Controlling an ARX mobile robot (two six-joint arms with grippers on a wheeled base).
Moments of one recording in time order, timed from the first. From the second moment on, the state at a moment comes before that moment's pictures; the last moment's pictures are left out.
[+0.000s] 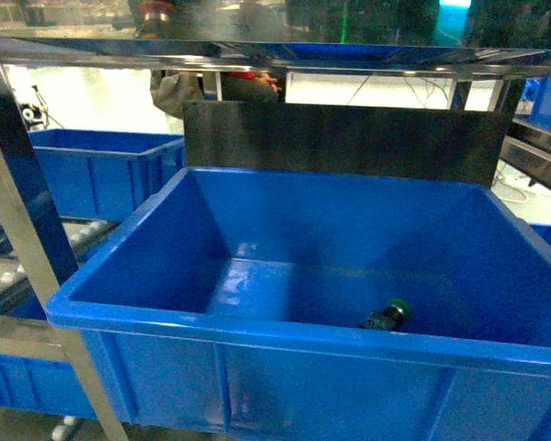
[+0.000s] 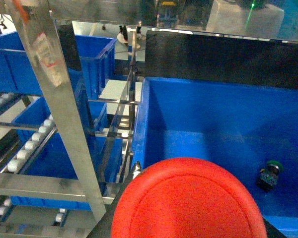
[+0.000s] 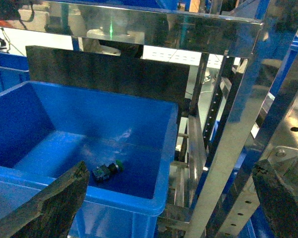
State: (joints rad) left arm -0.30 0.94 0.47 0.17 -0.25 -0.16; right arm -0.25 0.27 0.21 -0.05 -0.35 -0.07
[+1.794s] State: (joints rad) left arm -0.54 1.80 0.82 0.41 -0.26 -0.34; right arm -0.24 0.27 0.21 -0.05 -0.35 -0.07
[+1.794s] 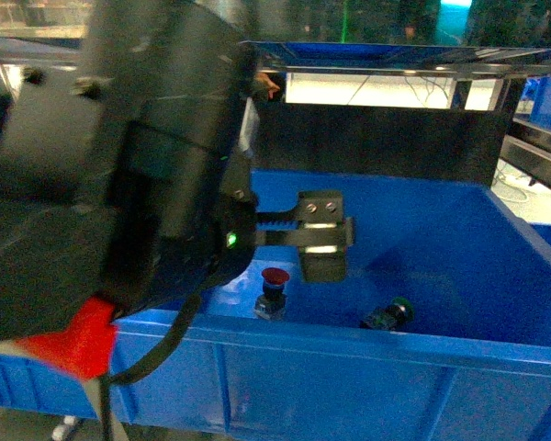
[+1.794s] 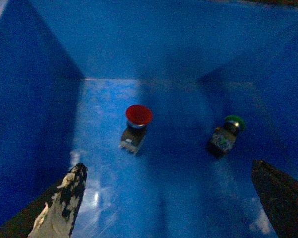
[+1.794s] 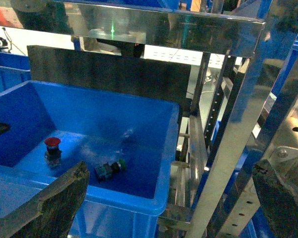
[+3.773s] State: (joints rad) left arm 0.00 0.03 0.01 -0.01 0.00 -0.01; right arm 0.00 0.00 0.01 -0.01 0.00 -0.01
